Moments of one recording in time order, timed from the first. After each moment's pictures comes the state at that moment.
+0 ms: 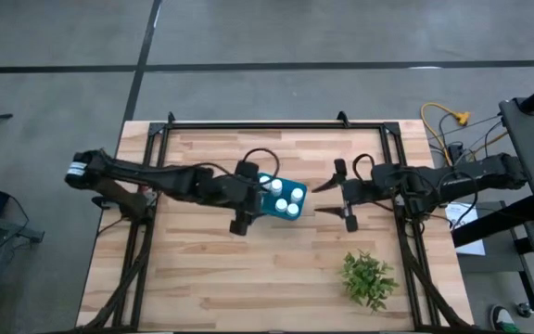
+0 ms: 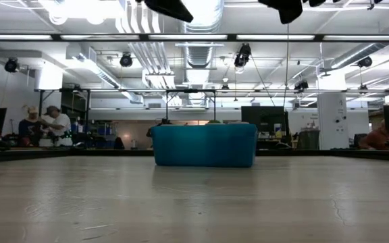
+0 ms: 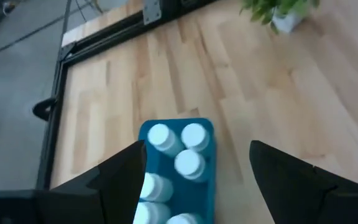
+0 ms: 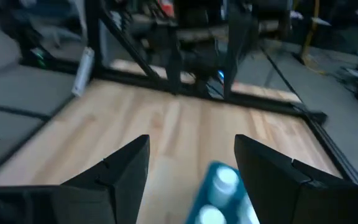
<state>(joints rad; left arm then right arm) -0.16 1.45 1.35 -0.55 -0.23 0.26 0.12 0.95 0.72 0.00 0.02 -0.10</state>
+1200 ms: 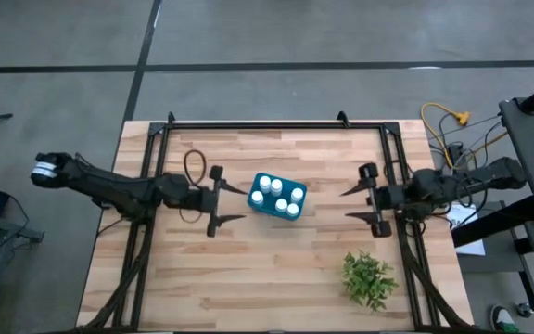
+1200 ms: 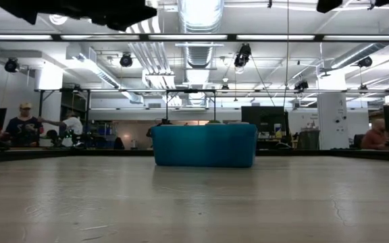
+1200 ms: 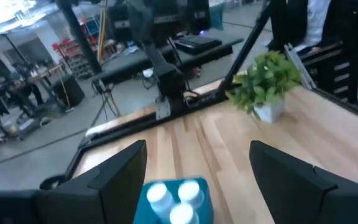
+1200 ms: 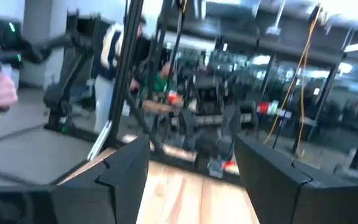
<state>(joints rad) -0.15 1.01 0.59 0.35 -0.10 0.32 0.23 0.56 0.39 0.34 0.02 -0.20</state>
